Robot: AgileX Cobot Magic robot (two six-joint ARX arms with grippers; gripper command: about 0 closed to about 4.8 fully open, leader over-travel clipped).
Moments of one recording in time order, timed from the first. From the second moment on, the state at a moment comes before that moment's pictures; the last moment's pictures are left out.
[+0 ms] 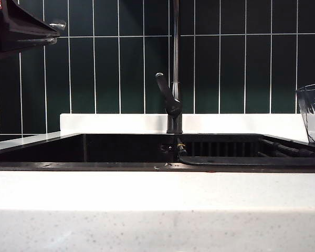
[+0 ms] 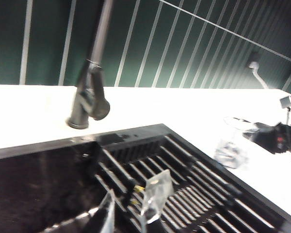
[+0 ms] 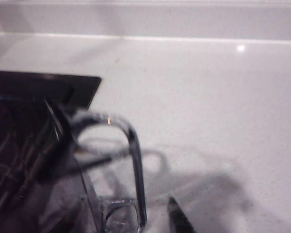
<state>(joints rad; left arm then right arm) -0.13 0.99 0.34 0.76 0.67 -0.28 -0.35 1.32 0.53 0.47 -0.46 -0.11</state>
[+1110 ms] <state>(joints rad) -0.13 0.99 0.34 0.76 0.70 -0.29 -0.46 1.35 0.53 0.47 -0.62 -0.16</state>
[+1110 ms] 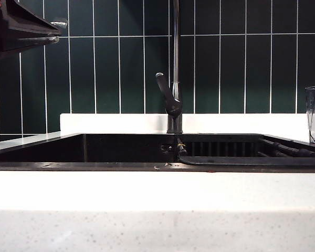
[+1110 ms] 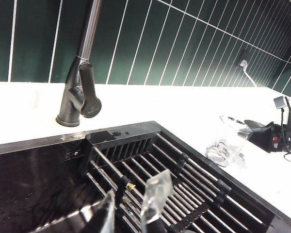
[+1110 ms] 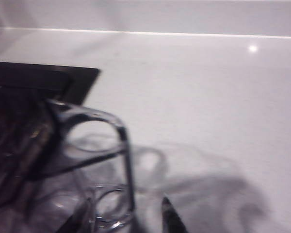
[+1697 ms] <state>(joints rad) -0.13 0.99 0.34 0.76 0.70 -0.28 -0.46 1.47 0.56 0.54 -0.67 -0.14</state>
